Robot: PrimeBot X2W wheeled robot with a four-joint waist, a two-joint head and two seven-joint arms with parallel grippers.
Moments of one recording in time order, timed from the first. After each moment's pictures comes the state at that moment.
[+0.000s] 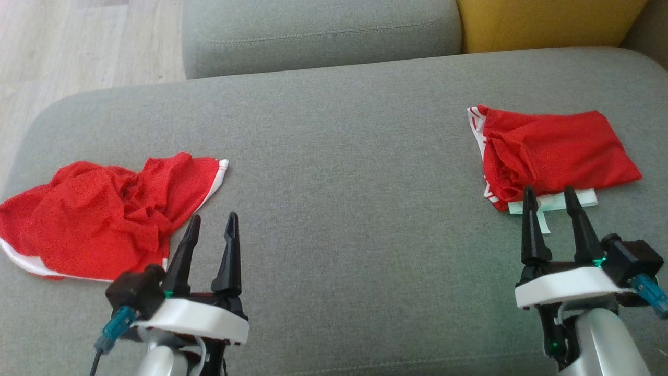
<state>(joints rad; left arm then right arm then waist) 0.00 0.04 -0.22 0.12 -0.36 -0.02 -0.26 -0.11 -0.05 -0.01 0.30 0.21 0.13 -0.25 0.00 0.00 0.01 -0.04</state>
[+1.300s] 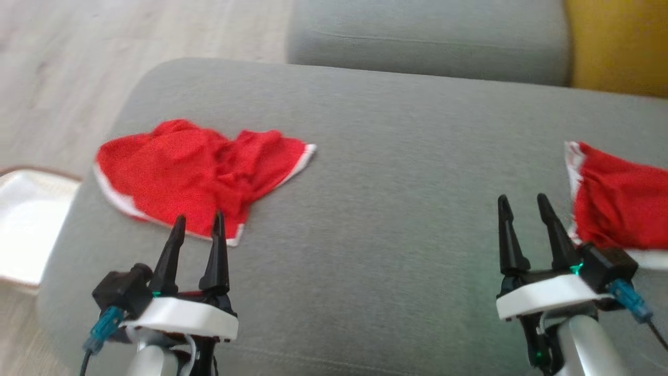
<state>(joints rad) 0.00 0.04 -0.18 0.13 -0.36 -0.02 -0.26 -0.10 -0.05 0.07 0.31 0.23 0.13 -0.25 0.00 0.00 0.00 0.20</state>
